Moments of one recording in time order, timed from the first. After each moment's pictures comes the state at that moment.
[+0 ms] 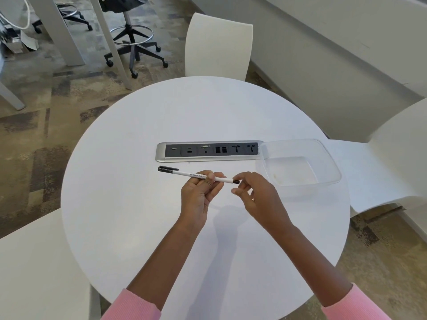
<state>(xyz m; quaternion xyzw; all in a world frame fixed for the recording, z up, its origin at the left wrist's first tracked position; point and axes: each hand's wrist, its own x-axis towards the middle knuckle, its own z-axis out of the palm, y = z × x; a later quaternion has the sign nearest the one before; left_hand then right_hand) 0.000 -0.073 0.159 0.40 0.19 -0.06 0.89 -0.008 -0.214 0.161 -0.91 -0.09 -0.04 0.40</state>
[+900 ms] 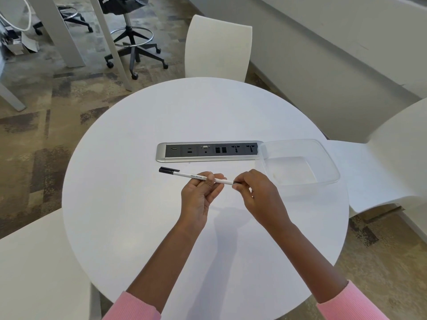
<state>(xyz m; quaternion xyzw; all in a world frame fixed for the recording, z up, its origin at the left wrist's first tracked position) -0.006 -0.073 0.162 0.40 0.20 -0.07 0.89 -0.009 -0.211 0.168 -0.93 -0.11 -0.09 0.34</state>
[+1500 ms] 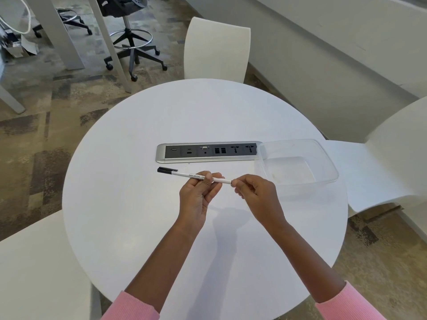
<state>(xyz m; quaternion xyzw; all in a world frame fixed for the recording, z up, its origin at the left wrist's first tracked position) -0.006 -0.071 0.164 0.39 0.20 -0.06 0.89 -0.011 -0.206 0.170 -0.87 0.00 -0.03 0.50</state>
